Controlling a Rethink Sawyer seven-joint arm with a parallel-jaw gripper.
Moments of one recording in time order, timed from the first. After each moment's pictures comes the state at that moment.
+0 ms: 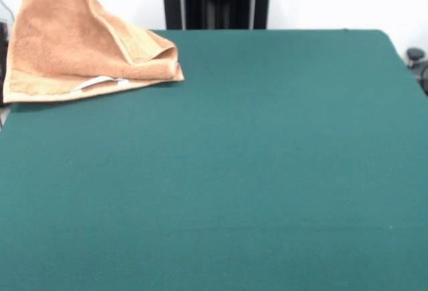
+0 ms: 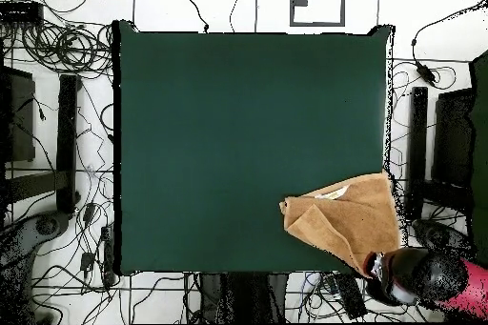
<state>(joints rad) -1.01 -0.86 0.24 1.91 -0.60 0.90 1.81</state>
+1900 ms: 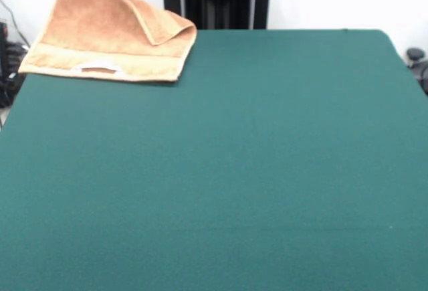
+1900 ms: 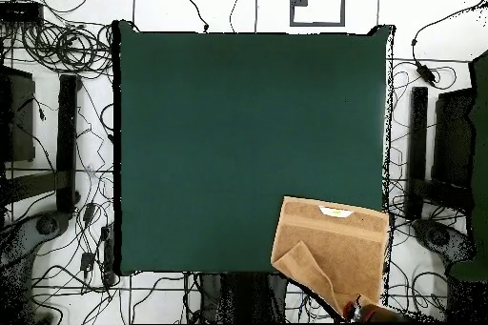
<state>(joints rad) -1.18 -0.87 0.22 2.19 -0.82 0.58 1.82</state>
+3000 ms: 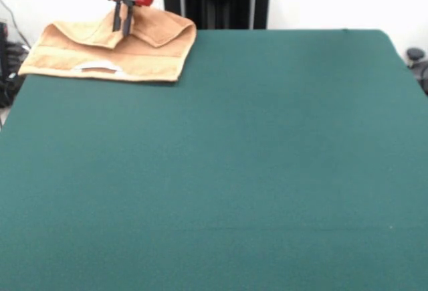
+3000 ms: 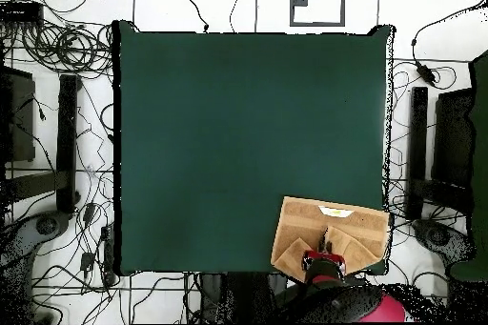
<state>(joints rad) -0.50 -0.39 -0.38 2.04 -0.66 -0.55 1.84</state>
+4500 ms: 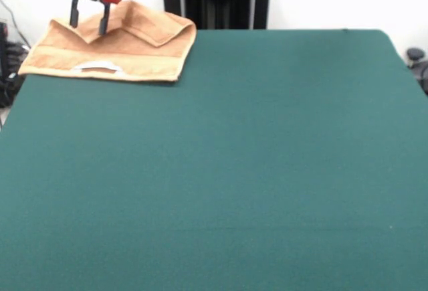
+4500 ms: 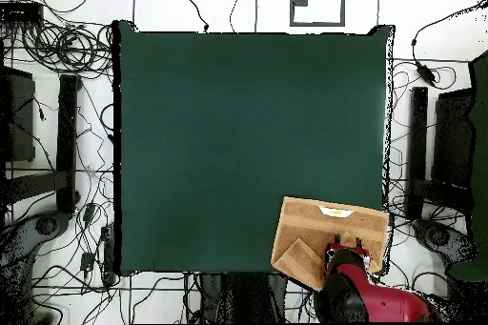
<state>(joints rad) -0.58 -0.53 -0.30 1.96 -0.72 -0.28 1.84</state>
